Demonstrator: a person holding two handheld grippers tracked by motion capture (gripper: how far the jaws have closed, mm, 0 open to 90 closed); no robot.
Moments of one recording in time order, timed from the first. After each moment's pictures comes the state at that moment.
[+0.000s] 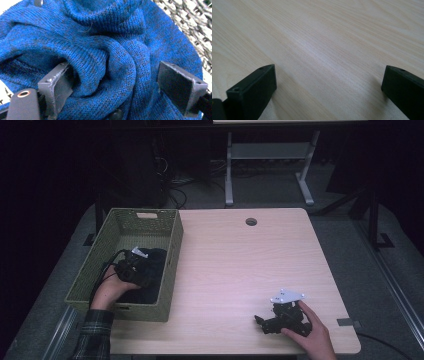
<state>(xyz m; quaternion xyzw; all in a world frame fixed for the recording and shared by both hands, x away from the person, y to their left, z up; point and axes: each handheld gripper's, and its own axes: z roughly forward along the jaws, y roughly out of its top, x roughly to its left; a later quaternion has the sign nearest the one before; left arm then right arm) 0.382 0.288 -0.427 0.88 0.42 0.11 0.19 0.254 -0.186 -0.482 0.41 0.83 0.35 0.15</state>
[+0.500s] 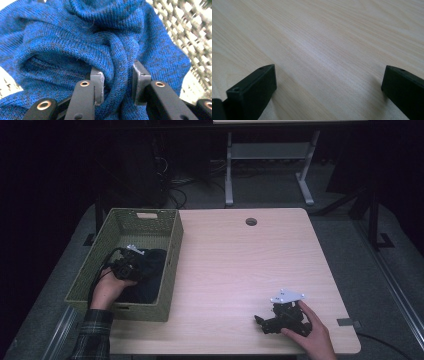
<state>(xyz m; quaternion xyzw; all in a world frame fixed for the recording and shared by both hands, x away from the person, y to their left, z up) 0.383 0.298 -0.411 0.86 0.45 0.08 0.21 0.254 -0.186 -0.482 0.41 0.83 0.35 0.15</state>
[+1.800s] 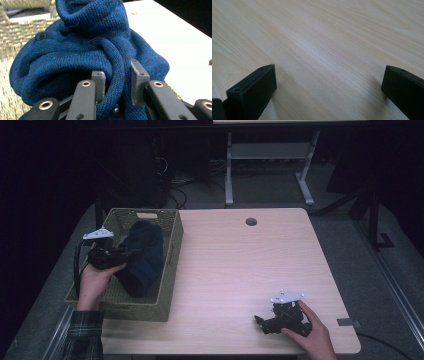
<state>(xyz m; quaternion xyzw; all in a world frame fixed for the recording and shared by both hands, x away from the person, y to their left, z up) 0.360 0.328 -0.341 0.76 0.44 0.14 0.46 0.254 -0.186 -0.482 0.41 0.83 0.35 0.15</state>
